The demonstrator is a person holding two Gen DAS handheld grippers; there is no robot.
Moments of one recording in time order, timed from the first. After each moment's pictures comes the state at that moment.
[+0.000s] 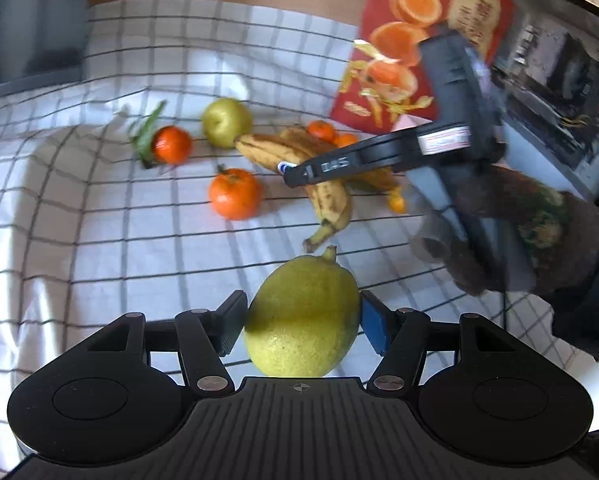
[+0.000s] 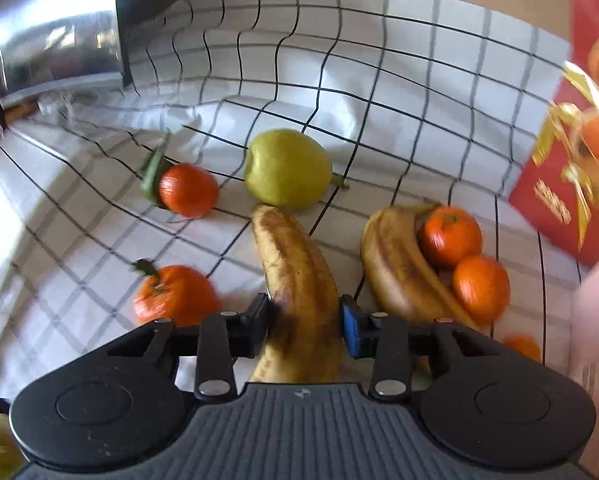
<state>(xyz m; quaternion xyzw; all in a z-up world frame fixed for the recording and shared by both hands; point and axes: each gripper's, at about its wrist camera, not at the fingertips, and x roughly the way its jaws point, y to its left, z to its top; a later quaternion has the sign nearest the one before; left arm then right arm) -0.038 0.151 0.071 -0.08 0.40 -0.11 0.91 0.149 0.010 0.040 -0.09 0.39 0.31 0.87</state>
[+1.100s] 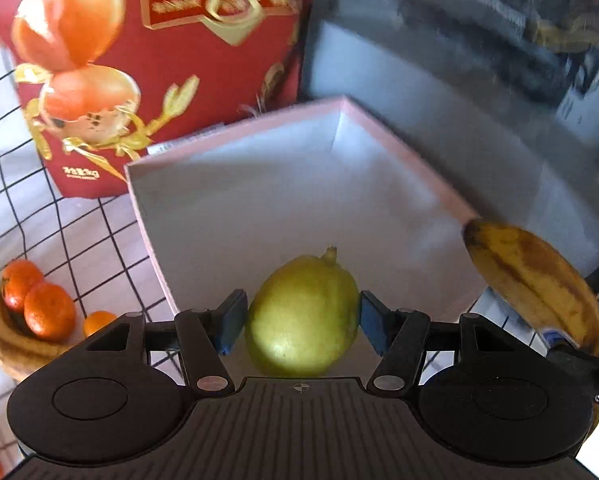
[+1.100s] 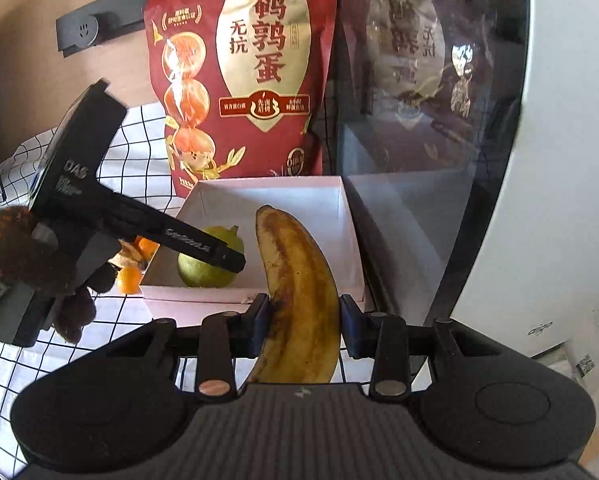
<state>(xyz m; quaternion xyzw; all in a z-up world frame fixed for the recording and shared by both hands) 0.184 -0.140 0.054 0.07 0.48 -0.22 0.85 0.006 -0.277 0.089 0.01 0.32 0.06 0.95</state>
